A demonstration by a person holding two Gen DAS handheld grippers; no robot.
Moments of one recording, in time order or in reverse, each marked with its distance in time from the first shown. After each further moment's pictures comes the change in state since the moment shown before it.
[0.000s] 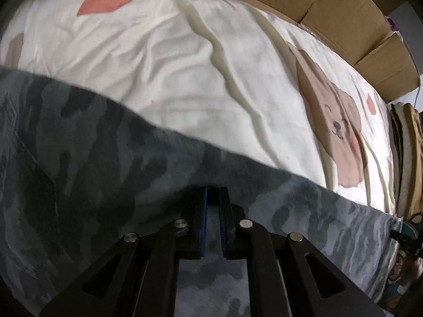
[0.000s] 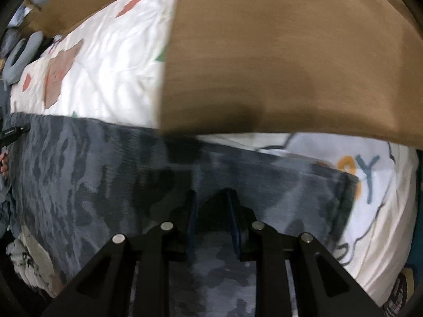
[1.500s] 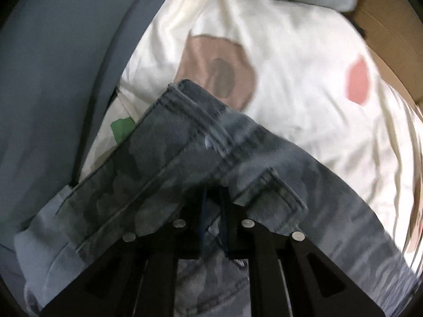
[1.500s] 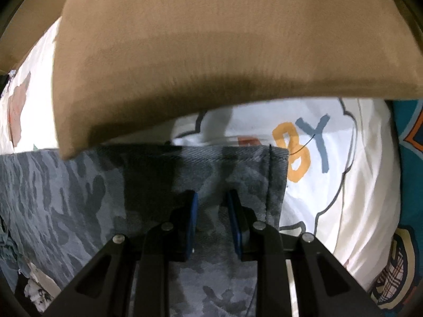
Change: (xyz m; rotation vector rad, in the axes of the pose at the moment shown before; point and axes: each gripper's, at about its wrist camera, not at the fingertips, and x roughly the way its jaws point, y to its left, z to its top) left arm -0.076 0.225 0.064 -0.075 -0.005 0.363; right arm -0.005 -0.080 0.008 0.221 0.093 -0.098
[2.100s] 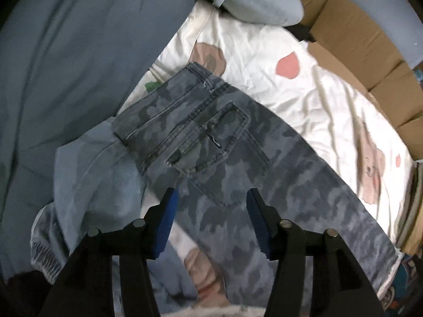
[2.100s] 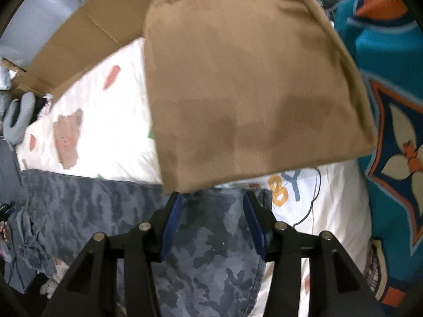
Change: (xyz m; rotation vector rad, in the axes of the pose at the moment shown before) left arm -0.143 -0.003 -0.078 -0.030 0.031 -0.120; right arm -0.130 -0.010 0.006 -0.022 -0.161 0.124
